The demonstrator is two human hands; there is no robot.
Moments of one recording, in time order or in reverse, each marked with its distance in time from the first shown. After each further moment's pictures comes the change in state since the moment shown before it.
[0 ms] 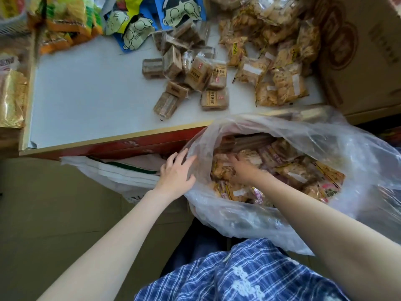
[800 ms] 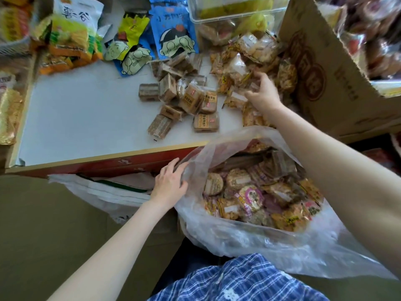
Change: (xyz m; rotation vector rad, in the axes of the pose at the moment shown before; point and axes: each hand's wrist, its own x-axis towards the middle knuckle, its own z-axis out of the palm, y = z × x) left_hand 0.011 0.008 -0.017 -0.164 0.162 -0.009; right_hand -0.009 0.002 -0.225 0.622 0.796 0.052
